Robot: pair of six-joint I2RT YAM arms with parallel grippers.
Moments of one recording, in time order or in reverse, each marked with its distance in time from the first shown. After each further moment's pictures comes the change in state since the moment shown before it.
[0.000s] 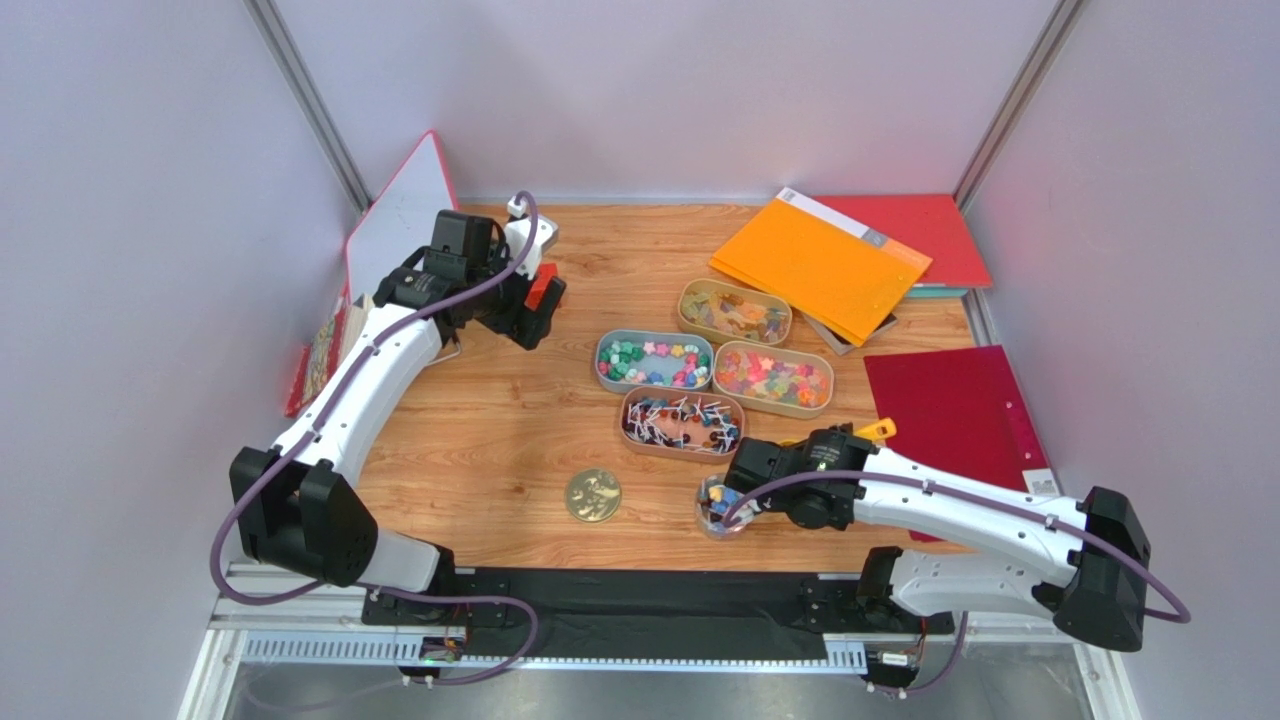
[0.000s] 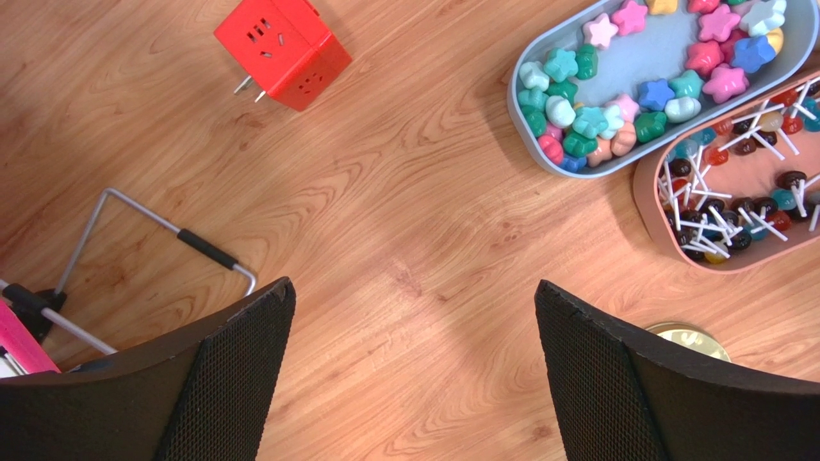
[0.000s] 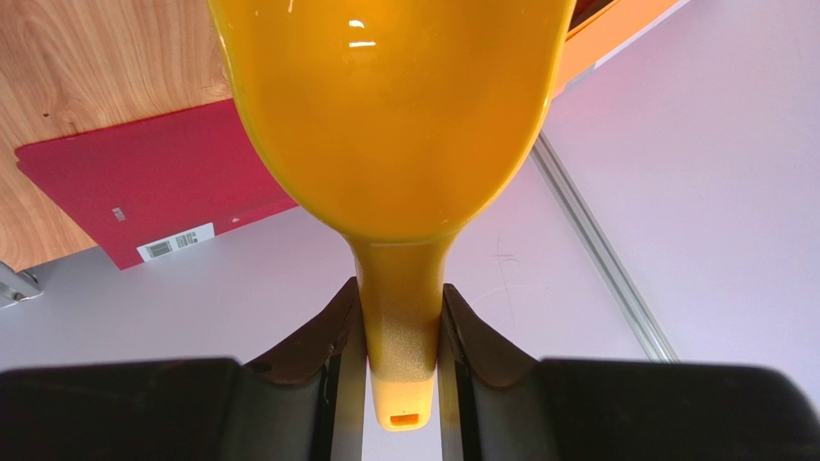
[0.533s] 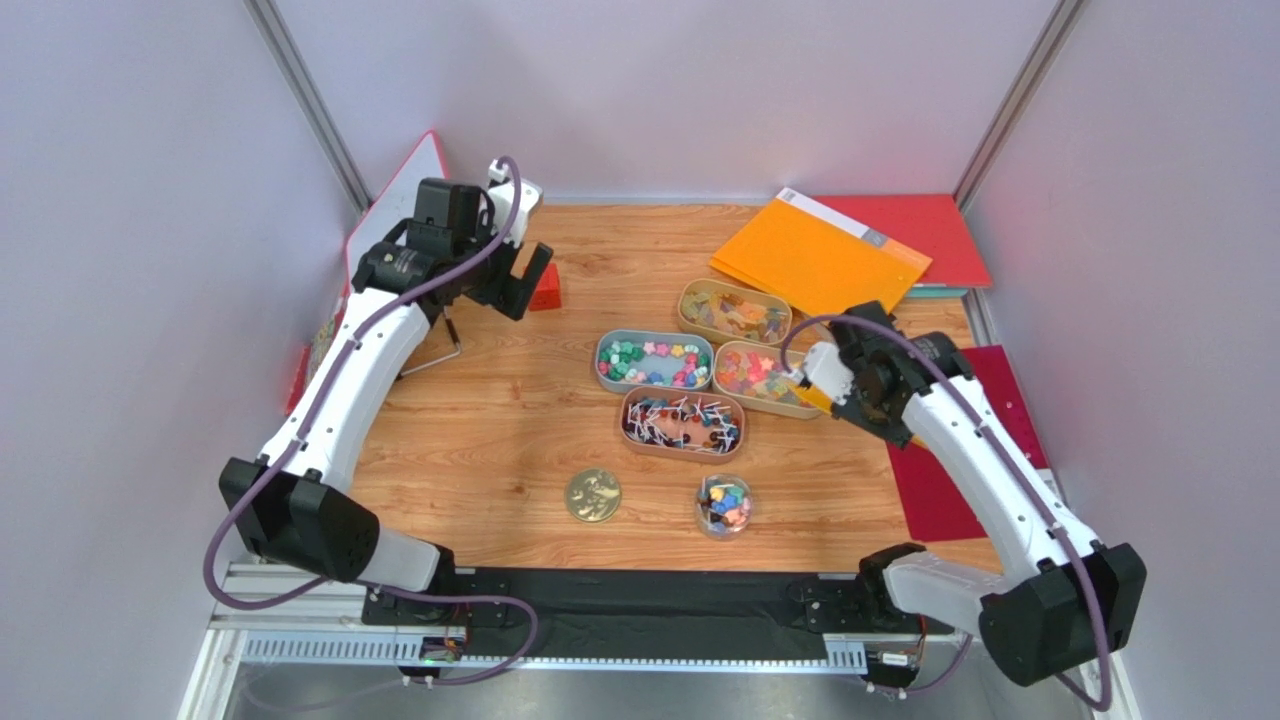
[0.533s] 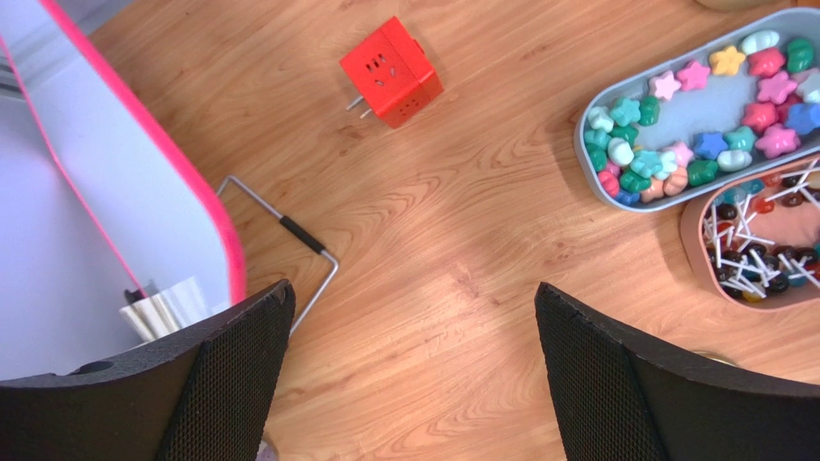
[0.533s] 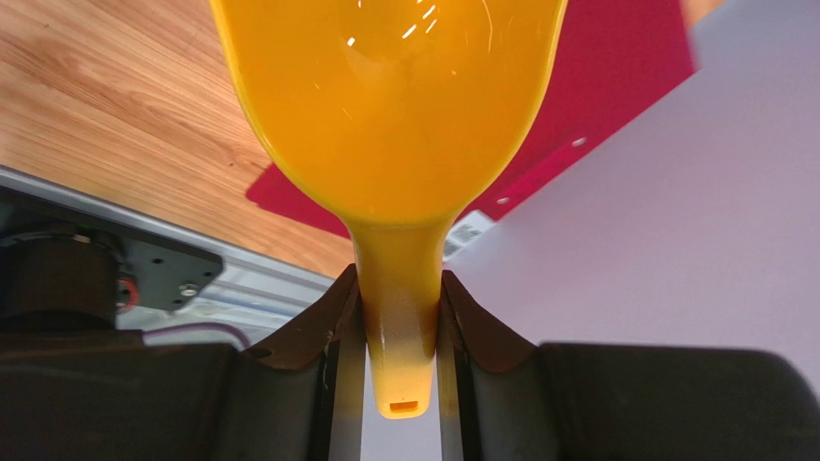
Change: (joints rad) left arm 0.000 0.005 0.173 -0.101 -0.145 -0.005; right arm -0.738 0.046 0.249 0.008 -0.394 0.117
